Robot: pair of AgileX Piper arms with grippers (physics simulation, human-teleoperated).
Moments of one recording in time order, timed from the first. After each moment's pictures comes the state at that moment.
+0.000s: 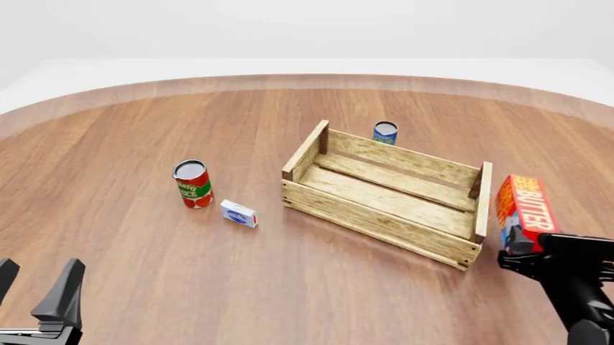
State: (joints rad) left arm 0.00 0.00 0.00 0.00 0.00; right arm -0.24 1.48 -0.14 -0.97 -0.09
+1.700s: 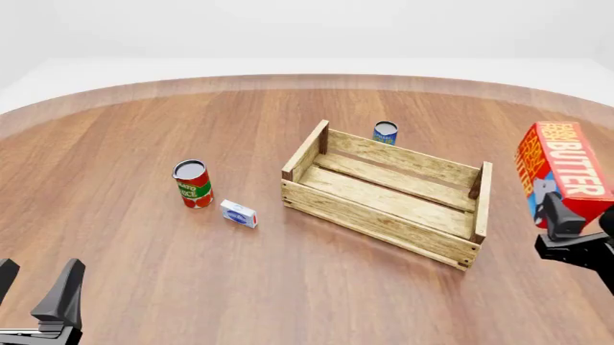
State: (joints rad) left arm 0.00 0.00 0.00 0.00 0.00; right arm -0.14 0.63 -0.30 -0.11 -0.15
